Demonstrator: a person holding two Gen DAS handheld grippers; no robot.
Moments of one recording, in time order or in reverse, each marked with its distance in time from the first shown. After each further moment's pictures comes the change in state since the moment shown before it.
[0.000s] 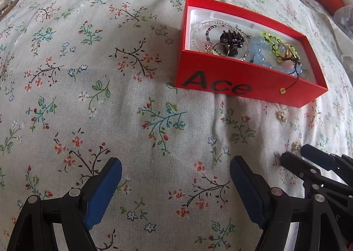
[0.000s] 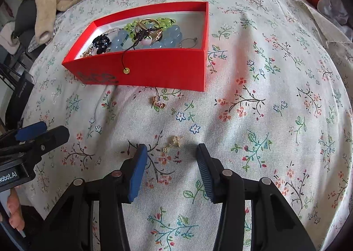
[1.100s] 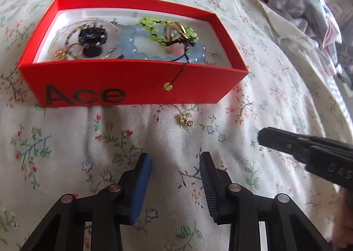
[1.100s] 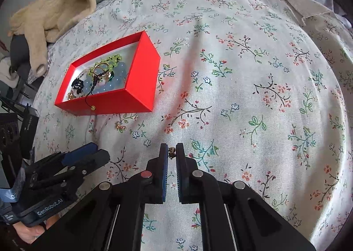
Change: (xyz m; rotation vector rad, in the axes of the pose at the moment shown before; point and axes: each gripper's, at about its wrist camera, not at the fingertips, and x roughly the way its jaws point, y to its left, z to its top) left arm 0.029 -0.077 -0.002 0.193 -0.062 -0.298; right arm -0.036 -0.070 0.002 0.152 -0.037 0.066
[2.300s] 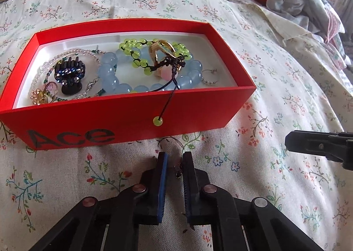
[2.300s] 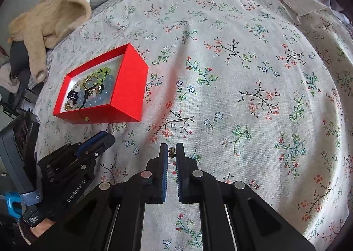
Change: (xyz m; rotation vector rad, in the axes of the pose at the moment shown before) left arm 0.019 -0.009 0.010 0.076 -0.102 0.068; right arm -0.005 -0.017 0.013 0.025 -0.006 0.014
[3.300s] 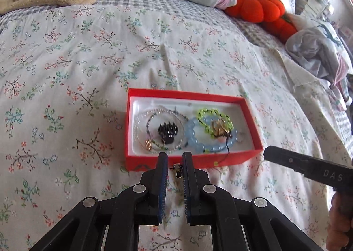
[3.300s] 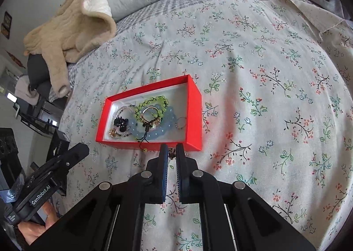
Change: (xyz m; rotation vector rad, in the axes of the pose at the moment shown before) left arm -0.098 0.060 0.046 -0.128 -0.053 0.050; right arm -0.007 0.057 0.036 0.024 -0.061 0.148
